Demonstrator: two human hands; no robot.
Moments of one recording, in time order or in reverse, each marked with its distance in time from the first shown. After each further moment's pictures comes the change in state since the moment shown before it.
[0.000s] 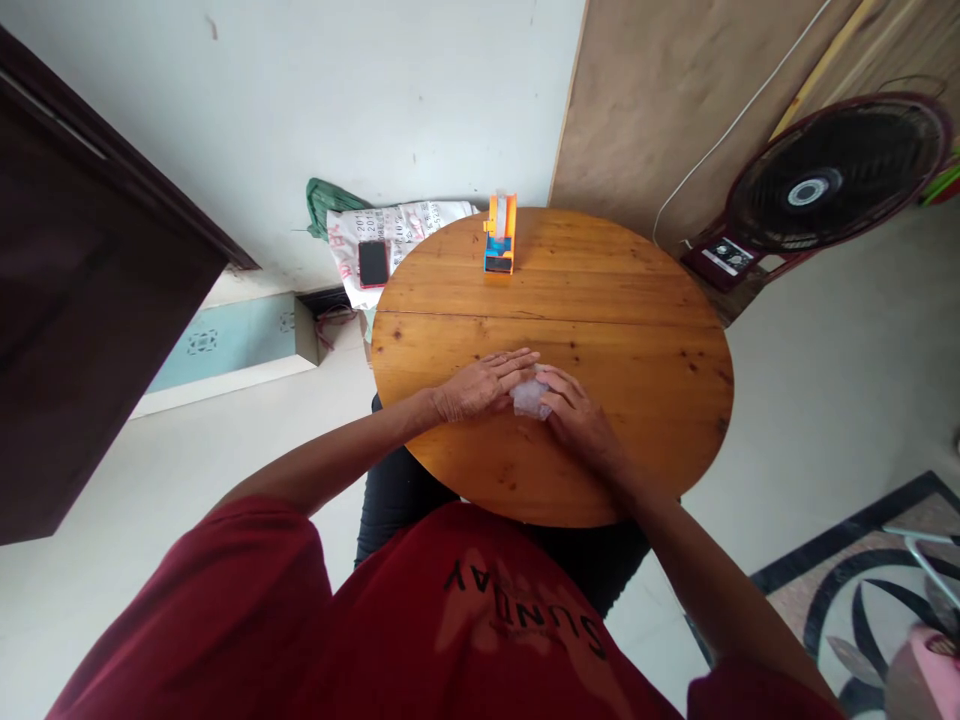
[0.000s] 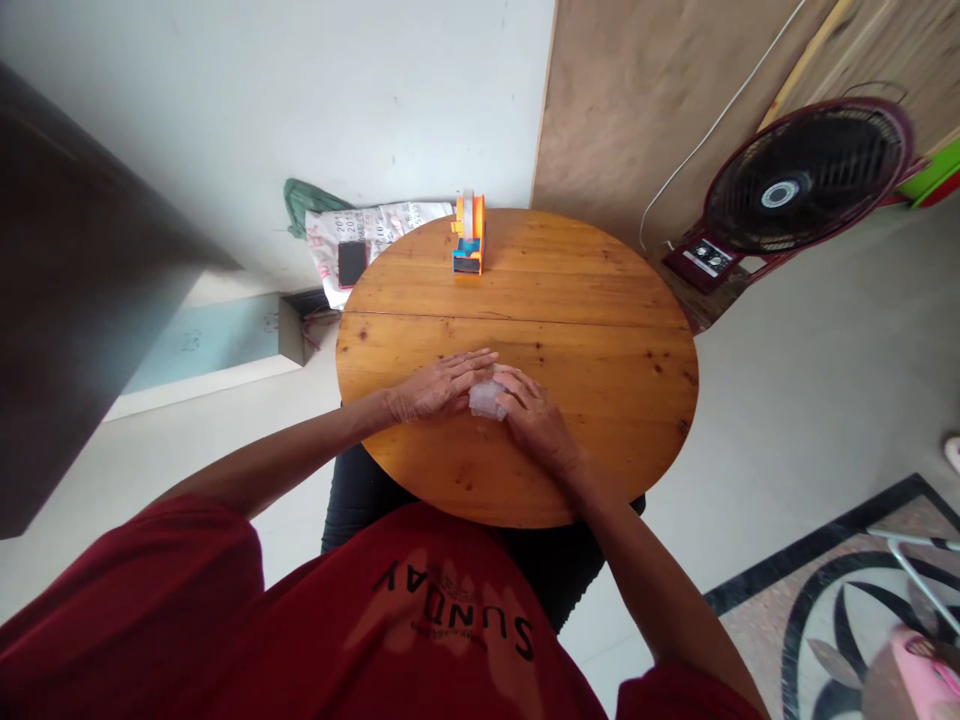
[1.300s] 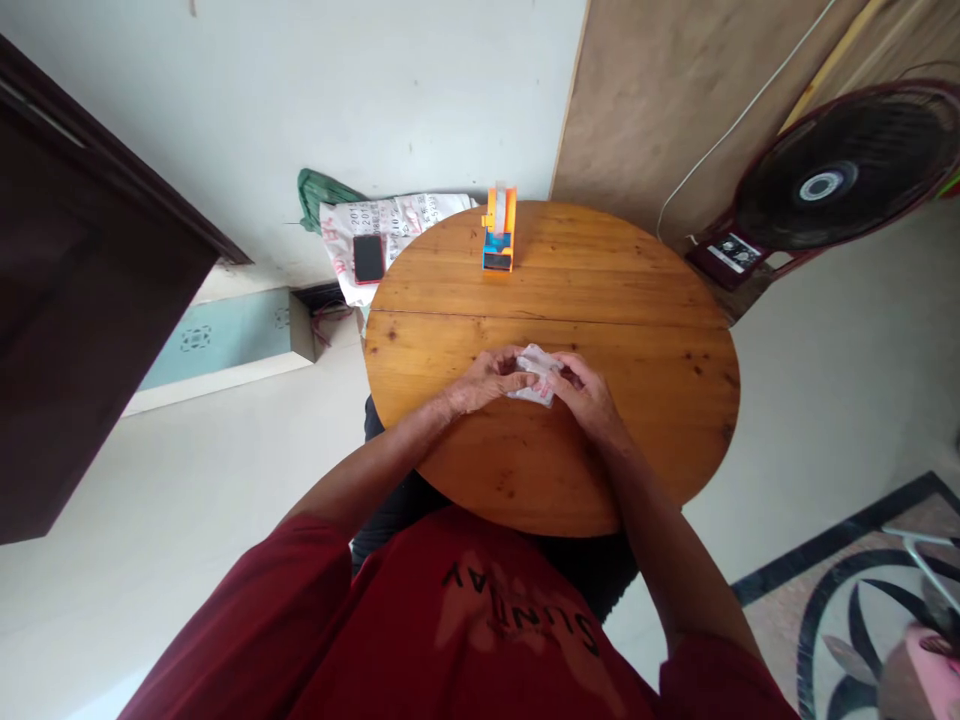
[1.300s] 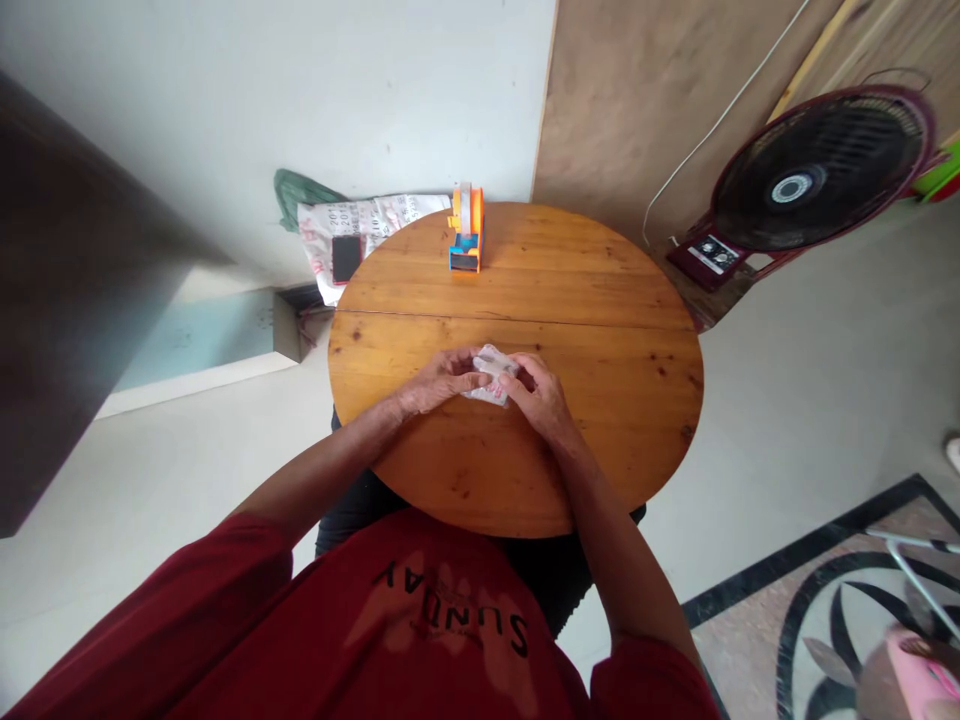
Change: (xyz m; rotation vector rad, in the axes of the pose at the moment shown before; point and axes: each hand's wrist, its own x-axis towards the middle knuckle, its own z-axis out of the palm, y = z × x) left_hand 0.033 0.017 0.008 -1.432 0.315 -0.659; right_hand 0.031 0.016 -0.004 0.654 0.101 0.587
